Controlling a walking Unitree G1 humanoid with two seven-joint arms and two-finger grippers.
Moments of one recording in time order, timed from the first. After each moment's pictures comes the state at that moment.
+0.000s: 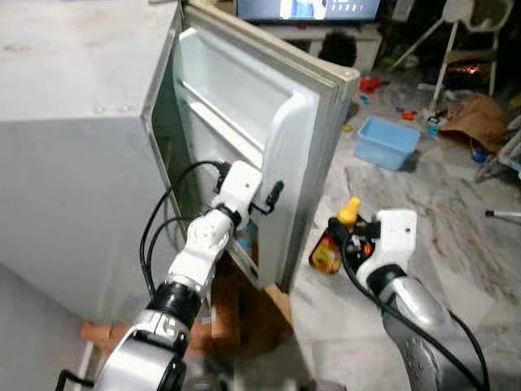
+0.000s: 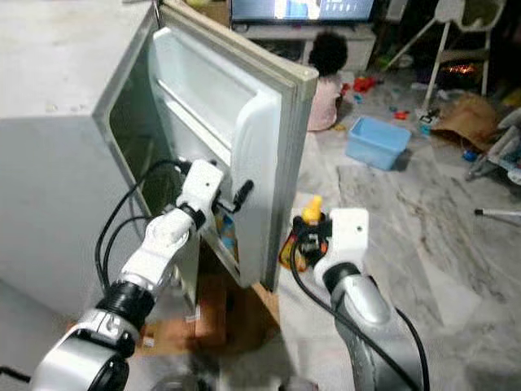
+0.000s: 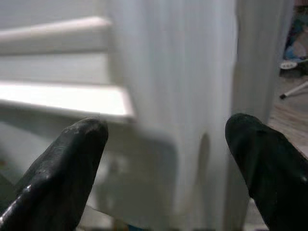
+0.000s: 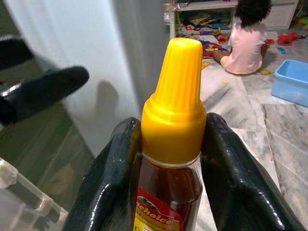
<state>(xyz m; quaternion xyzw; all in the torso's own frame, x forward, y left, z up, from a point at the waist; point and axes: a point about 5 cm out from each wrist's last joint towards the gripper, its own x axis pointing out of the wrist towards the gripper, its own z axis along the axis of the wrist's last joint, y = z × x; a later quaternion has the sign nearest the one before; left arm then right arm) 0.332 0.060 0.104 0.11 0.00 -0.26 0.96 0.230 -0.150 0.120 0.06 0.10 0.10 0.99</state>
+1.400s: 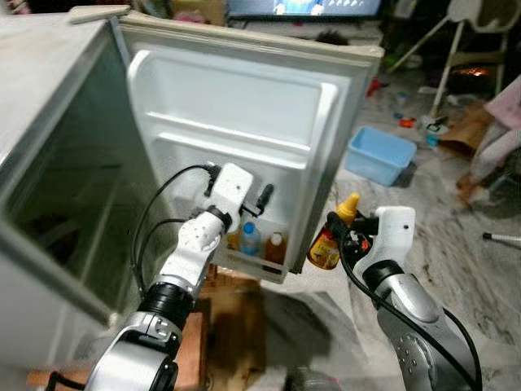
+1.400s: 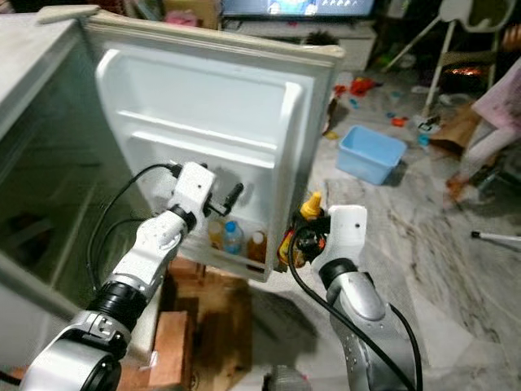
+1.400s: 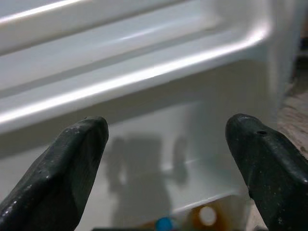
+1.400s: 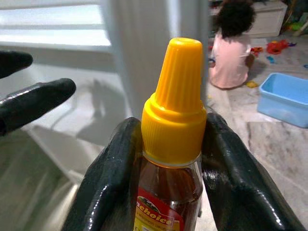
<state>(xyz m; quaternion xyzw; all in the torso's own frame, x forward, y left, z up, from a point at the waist) 0.334 0.066 0.102 0.12 0.01 -0.24 0.96 0.235 -0.152 0.122 0.06 0.09 0.09 0.99</state>
